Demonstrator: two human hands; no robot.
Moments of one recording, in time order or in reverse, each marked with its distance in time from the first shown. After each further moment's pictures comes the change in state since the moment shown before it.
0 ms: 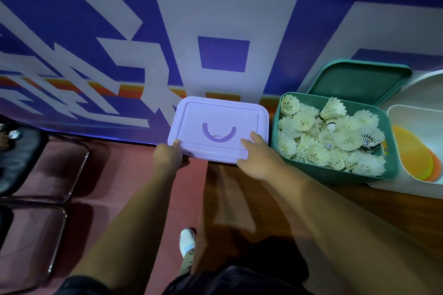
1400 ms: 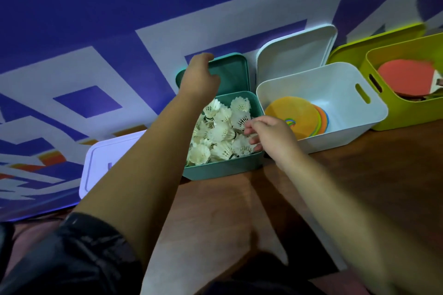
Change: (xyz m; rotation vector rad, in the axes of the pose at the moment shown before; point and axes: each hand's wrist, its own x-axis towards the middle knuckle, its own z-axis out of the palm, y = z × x) left_hand -0.271 0.222 0.347 0.628 -0.153 1.089; right_hand -0.152 0.276 -0.106 1.298 0.543 0.167
